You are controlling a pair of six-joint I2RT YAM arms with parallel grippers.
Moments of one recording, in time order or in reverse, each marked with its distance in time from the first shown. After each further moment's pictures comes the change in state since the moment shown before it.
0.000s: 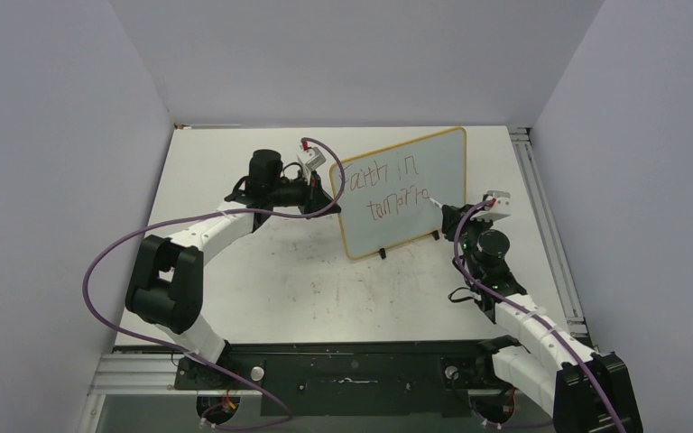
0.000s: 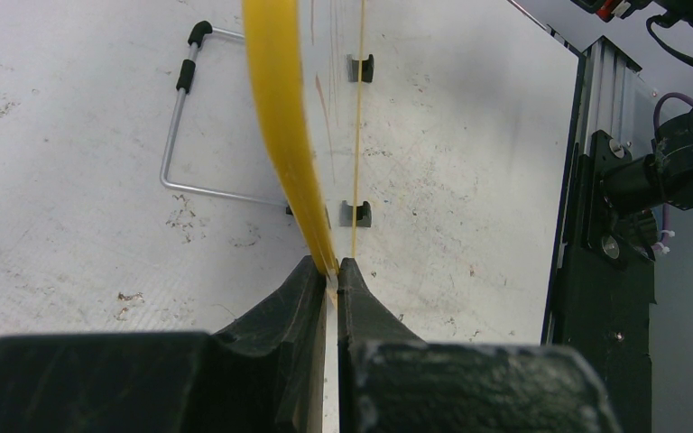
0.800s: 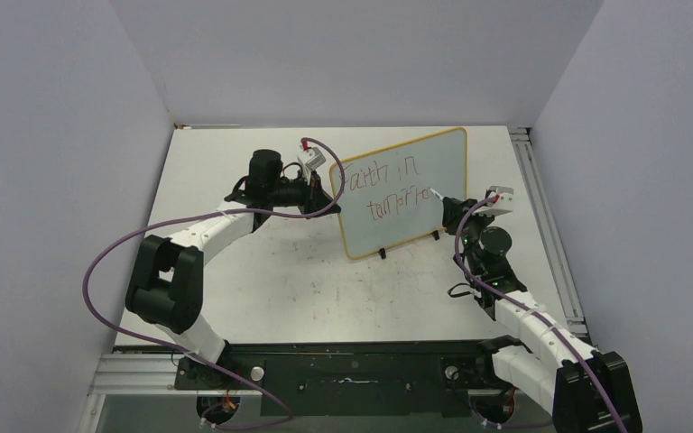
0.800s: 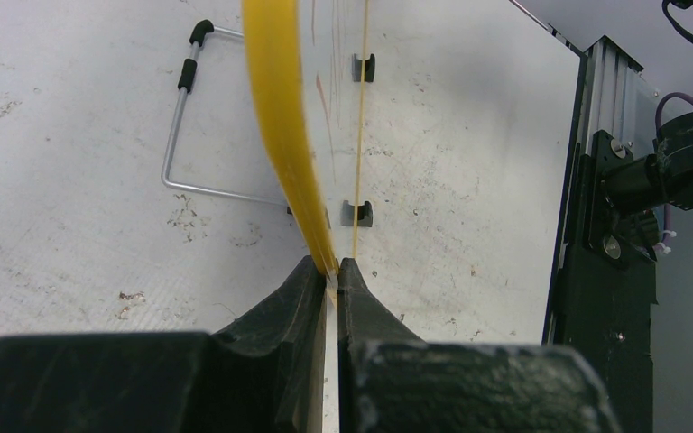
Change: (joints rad) left arm 0.000 0.000 0.000 -0.002 -0.002 0.002; right arm 0.000 0.014 0.029 0.051 0.006 0.000
